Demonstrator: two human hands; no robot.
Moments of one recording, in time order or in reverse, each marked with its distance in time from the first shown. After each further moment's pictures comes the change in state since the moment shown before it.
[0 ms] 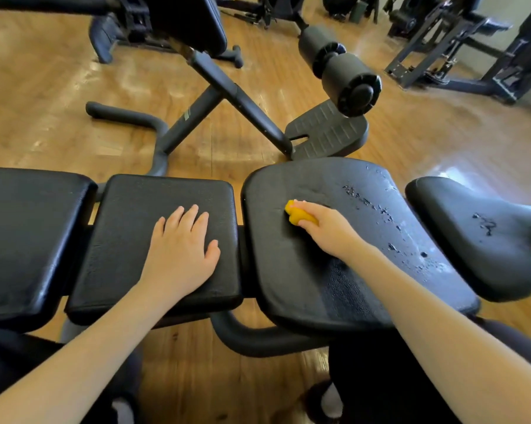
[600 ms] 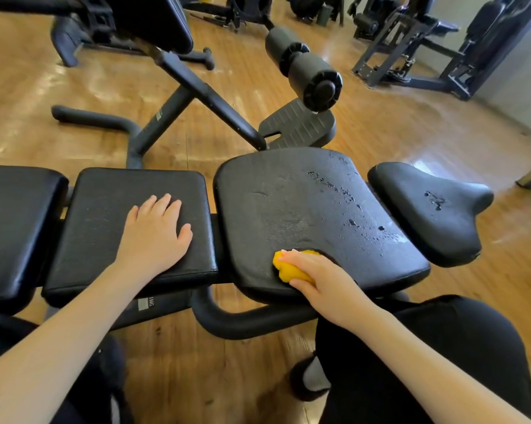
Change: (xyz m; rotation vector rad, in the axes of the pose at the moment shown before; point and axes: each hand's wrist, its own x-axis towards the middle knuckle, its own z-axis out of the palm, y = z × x) left_hand -0.006 0.010 -0.008 -0.005 -0.031 -0.002; right_hand -0.153 -0.016 0.008 -0.123 -0.019 -0.094
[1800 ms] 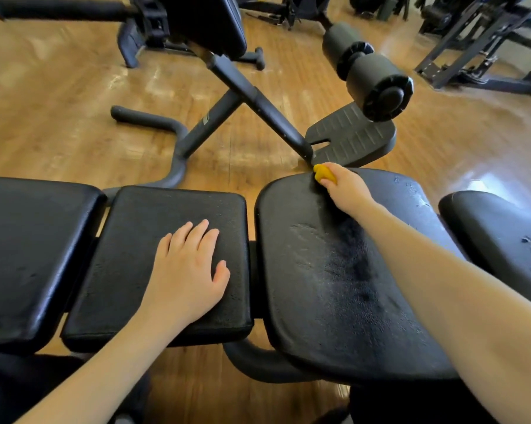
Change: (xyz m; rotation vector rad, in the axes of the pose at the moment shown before) left_hand 0.005 -0.005 0.007 -0.012 0.050 -0.024; right_hand 0.254 0.081 -0.034 0.075 0.175 0.195
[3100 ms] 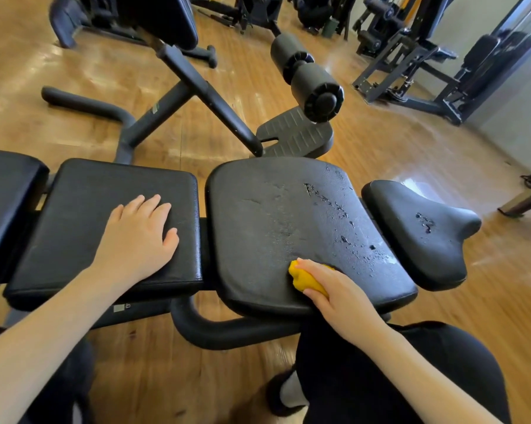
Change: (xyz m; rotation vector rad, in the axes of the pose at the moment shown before) left_hand -0.006 0.006 -0.010 0.033 -0.001 0.056; right_hand -0.266 0.006 -0.024 -0.117 -0.100 -0.122
